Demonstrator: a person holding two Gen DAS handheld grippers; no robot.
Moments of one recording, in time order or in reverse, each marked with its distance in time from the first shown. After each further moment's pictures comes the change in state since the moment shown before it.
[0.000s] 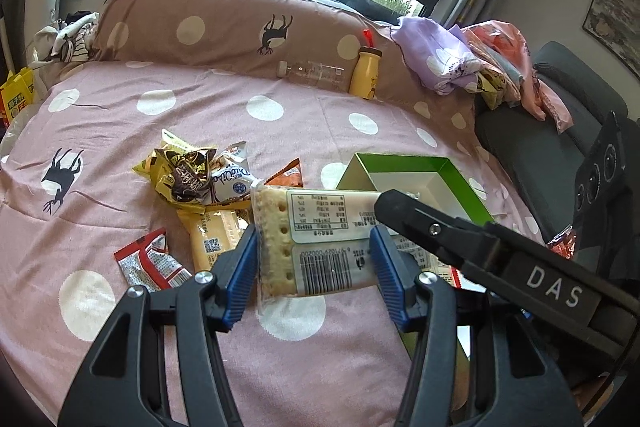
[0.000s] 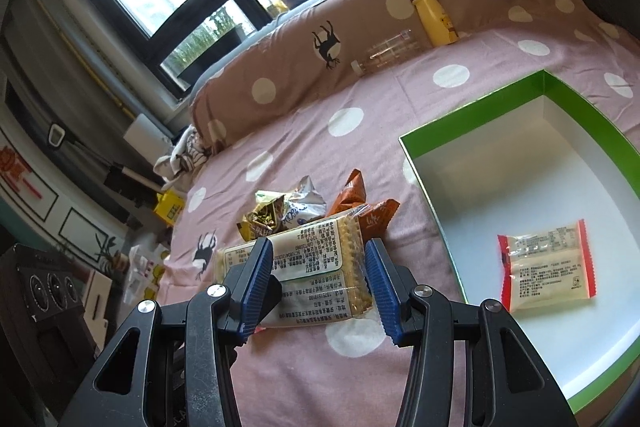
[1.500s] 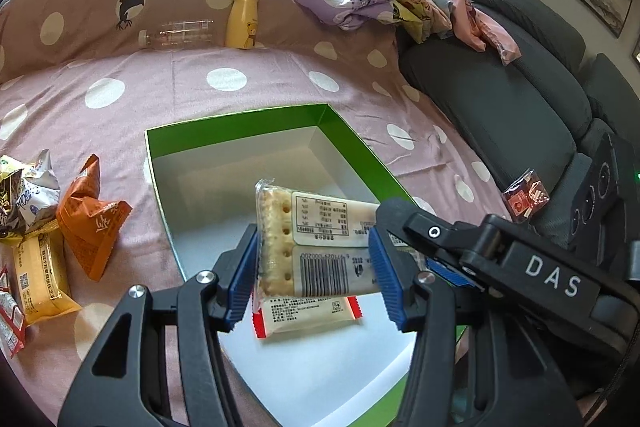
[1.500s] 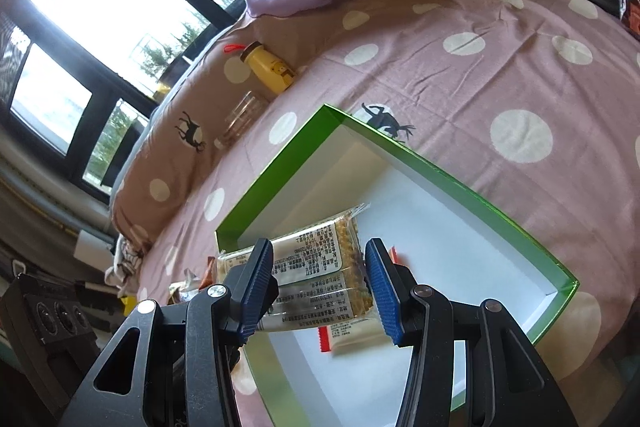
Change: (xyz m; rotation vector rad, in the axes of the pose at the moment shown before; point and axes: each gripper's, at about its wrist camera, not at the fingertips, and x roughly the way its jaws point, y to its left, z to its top) left arm 0.099 -0.137 0.001 0.158 0.183 -0.210; right arm -0.064 -0.148 0.021 0.390 -0.120 -0.220
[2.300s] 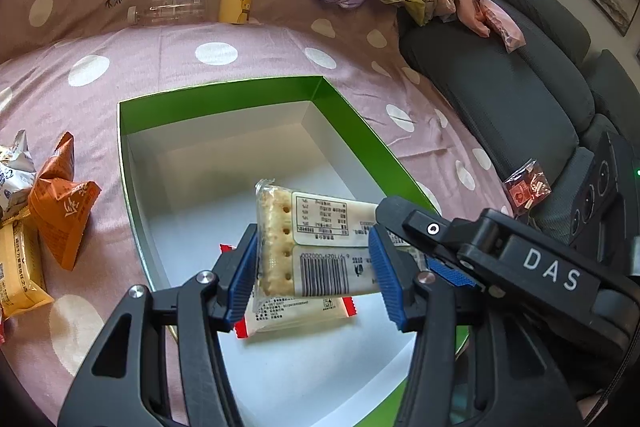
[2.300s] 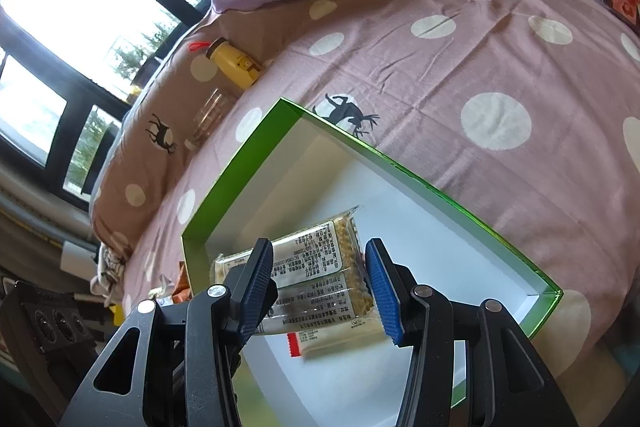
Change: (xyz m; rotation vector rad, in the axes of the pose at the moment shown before) left arm 0.027 -0.001 -0.004 -0.019 0.064 -0.016; right arm 0.011 -0.020 0.005 0.048 0.040 -0.059
